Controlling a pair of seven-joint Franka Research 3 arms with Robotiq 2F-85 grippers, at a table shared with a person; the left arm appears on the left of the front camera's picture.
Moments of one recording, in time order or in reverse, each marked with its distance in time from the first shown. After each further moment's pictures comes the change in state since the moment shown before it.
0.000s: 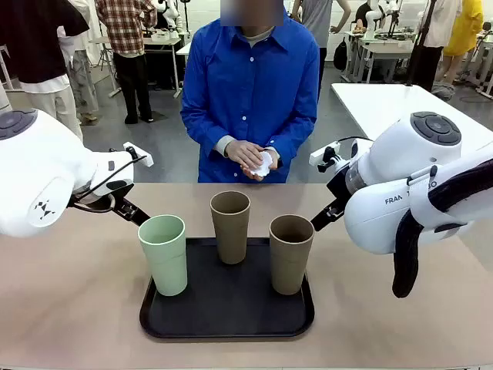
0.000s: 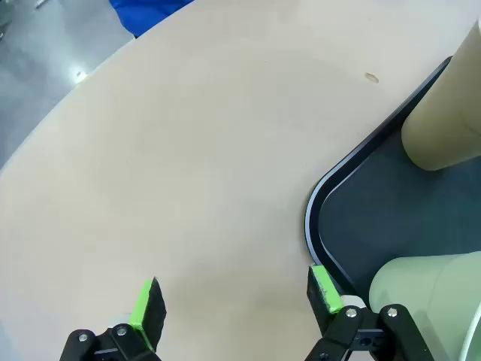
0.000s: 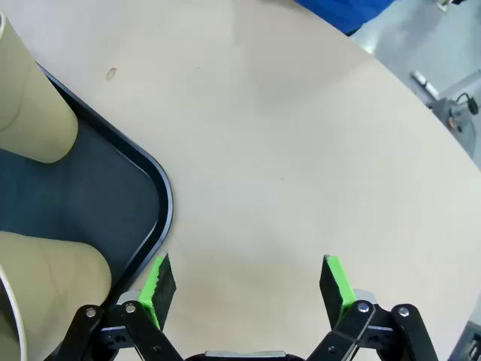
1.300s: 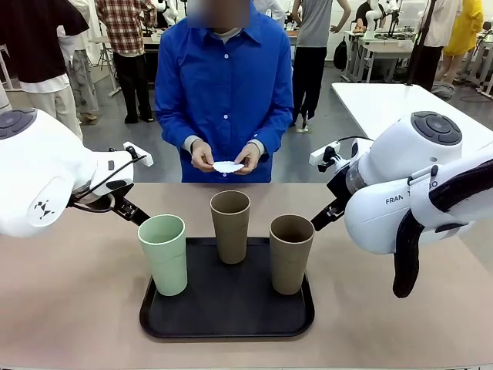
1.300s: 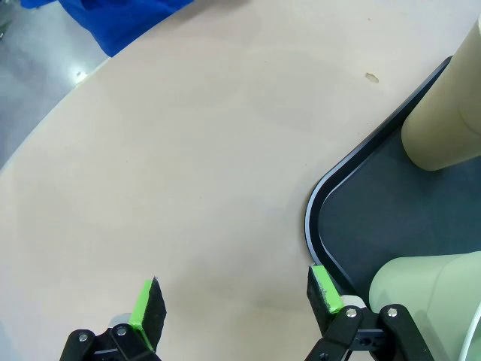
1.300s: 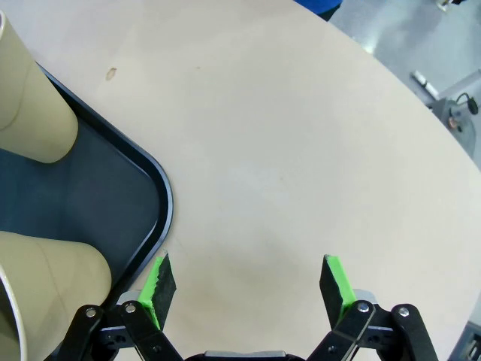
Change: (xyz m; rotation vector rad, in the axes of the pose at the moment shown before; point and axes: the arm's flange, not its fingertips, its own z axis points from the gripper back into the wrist) left arm 0.000 0.000 0.000 0.000 0.000 0.000; right arm 0.000 0.000 0.000 0.000 0.000 0.000
